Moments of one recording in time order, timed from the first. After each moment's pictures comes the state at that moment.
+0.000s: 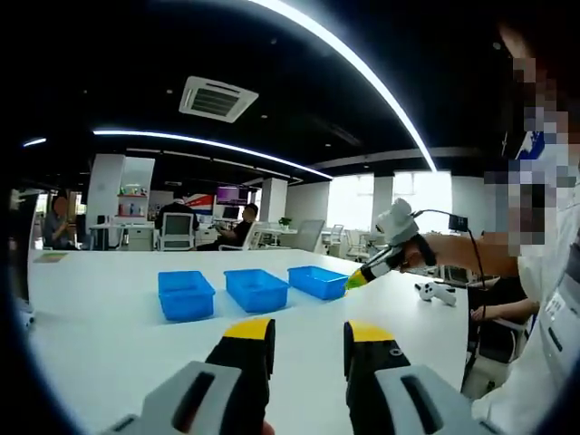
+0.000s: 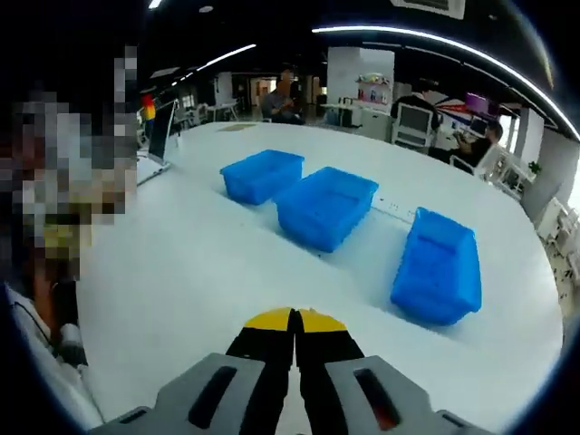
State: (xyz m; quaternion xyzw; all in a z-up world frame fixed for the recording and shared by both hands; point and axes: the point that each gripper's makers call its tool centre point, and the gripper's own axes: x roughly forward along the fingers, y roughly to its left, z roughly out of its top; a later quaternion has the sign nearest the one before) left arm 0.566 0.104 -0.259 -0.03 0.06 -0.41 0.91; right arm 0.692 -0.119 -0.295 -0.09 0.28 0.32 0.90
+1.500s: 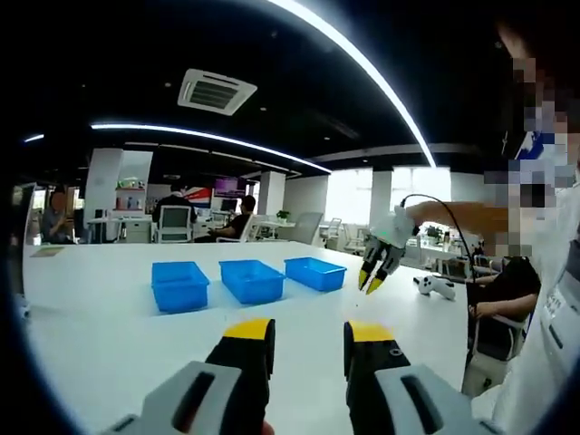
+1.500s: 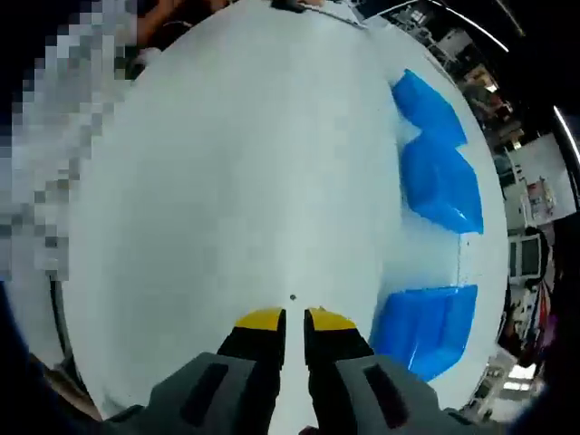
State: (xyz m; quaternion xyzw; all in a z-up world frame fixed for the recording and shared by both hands) left arm 0.571 0.094 -0.275 -0.02 0.07 -0.42 0.90; right arm 0.686 -0.180 -0.365 -0.58 0.32 0.55 0.51
